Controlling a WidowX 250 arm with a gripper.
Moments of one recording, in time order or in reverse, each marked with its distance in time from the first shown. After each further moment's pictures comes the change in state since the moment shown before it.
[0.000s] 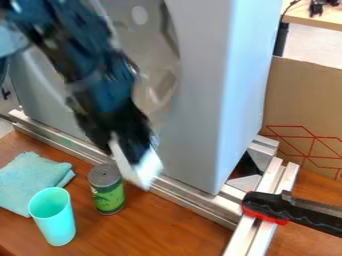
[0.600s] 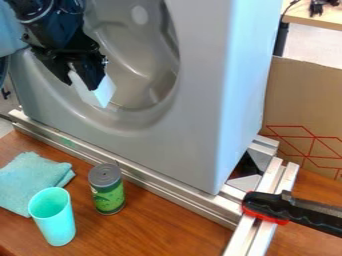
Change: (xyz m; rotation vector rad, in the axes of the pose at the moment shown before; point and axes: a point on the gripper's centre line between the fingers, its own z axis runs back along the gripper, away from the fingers) arm 0.056 0.089 0.023 0.117 -0.148 0.081
